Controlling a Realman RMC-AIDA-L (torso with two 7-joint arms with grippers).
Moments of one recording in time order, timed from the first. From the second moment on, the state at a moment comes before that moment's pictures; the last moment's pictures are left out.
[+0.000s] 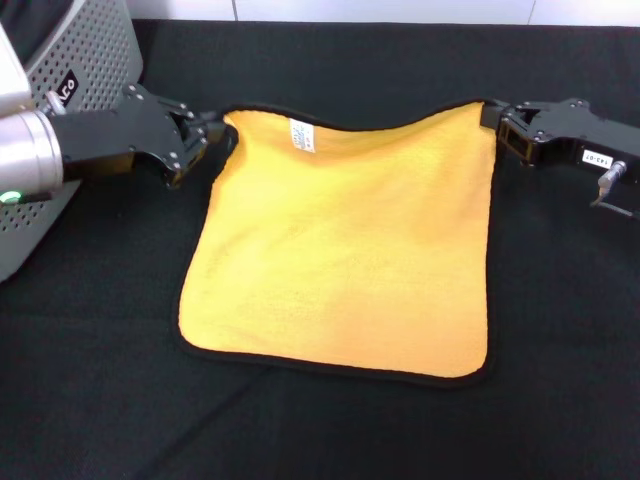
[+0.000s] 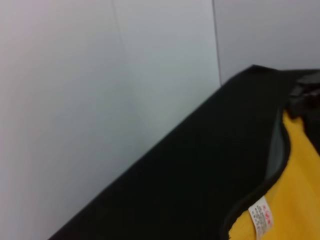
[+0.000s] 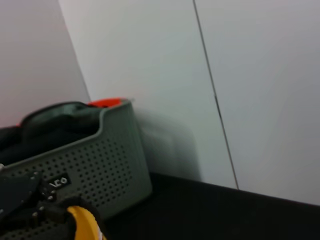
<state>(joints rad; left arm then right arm) -0.53 -2.08 0.65 0.78 2.03 1.37 -1.12 0.59 2.00 -1.22 -0.45 -1.24 -1.12 1.27</state>
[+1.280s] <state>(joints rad) -0.44 -2.10 1.10 1.16 2.10 1.14 -1.41 0.62 2.00 -1.22 -0.41 -1.24 -1.12 1.30</state>
